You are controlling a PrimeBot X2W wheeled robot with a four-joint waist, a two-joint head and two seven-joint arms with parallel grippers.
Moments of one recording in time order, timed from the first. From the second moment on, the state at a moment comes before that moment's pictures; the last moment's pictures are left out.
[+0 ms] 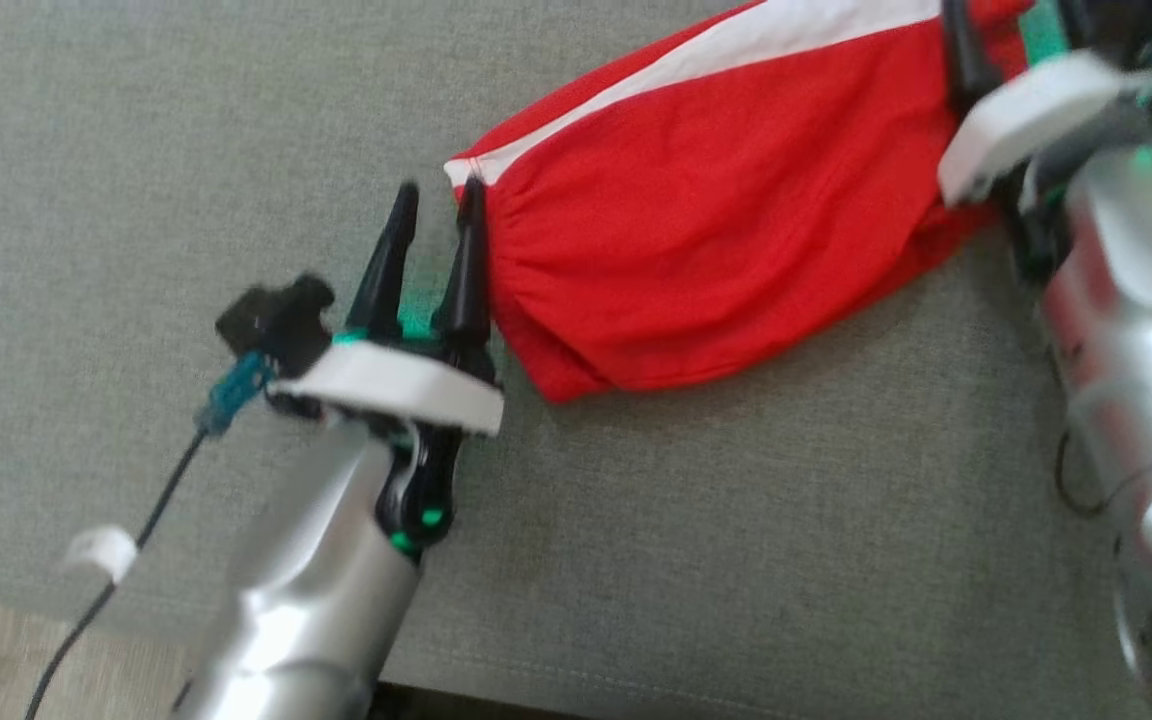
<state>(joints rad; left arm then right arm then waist) -0.59 0.03 -0.48 0.52 -0.77 -0.10 -0.26 -1.04 -0.17 0.19 1.08 0.11 0.13 -0.26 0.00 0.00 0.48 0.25</state>
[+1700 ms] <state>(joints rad) -0.15 0.04 -0.30 0.53 -0.51 -0.06 -0.26 -0.67 -0.08 0.47 0.86 0.49 0.13 -0.24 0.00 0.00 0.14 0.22</state>
